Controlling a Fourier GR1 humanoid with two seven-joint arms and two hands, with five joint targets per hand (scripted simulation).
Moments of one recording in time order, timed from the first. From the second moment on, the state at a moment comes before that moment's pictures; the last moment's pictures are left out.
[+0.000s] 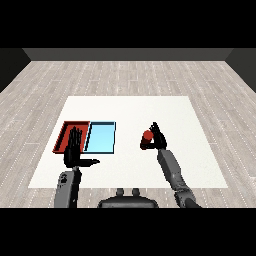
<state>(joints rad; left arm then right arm) 0.02 0.04 0.06 -1.68 0.13 -0.10 -0.42 -0.50 -0.02 -0.11 -0.75 -0.23 0.16 -0.44</state>
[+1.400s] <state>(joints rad) 0.02 0.04 0.08 -1.63 0.15 -0.13 -0.46 -0.60 -0.01 0.00 -0.61 -0.30 0.06 -0.44</state>
